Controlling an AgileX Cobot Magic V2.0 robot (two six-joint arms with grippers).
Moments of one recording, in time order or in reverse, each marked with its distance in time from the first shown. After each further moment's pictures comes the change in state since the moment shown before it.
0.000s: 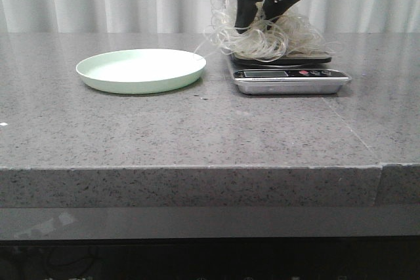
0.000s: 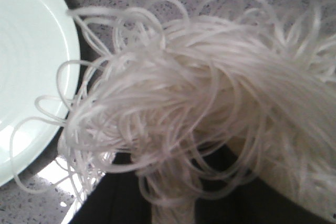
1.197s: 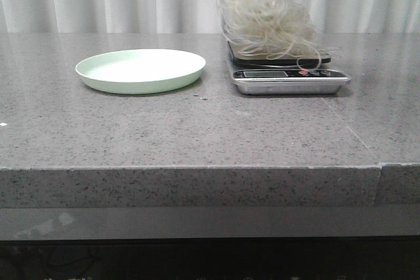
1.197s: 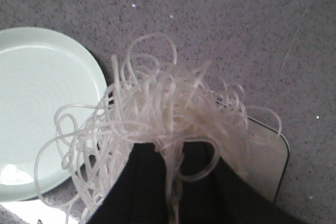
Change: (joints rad) left arm 0.000 0.000 0.000 0.000 0.000 0.000; right arm 0.000 -0.173 -0.009 0.029 -0.021 -0.002
